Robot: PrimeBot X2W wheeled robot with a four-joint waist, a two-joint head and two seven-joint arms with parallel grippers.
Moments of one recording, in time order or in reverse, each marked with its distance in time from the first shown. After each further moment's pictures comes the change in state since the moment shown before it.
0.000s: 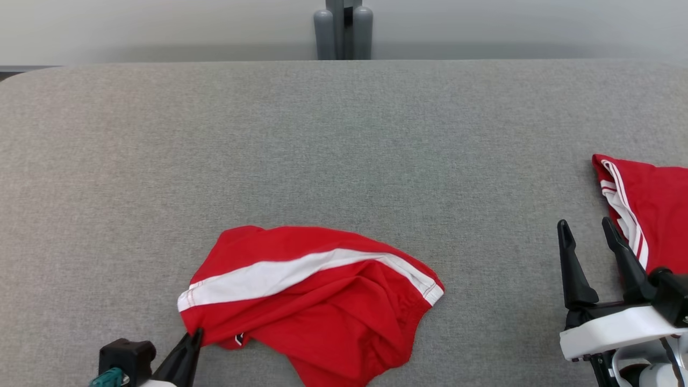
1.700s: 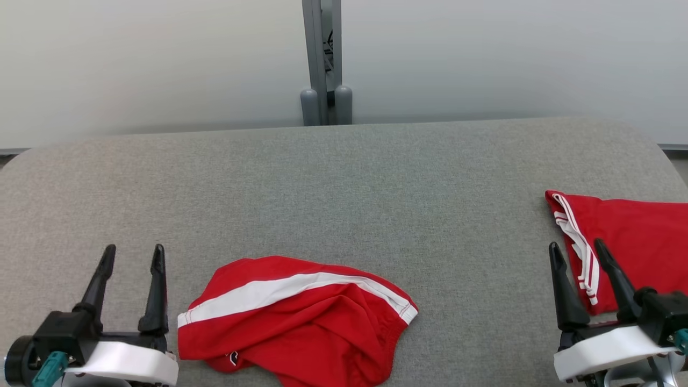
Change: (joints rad) left arm -0.098 -0.191 0.300 0.207 0.229 -0.173 -0.343; right arm 0.044 0.000 0.015 0.026 -0.051 0.000 -0.031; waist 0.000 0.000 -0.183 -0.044
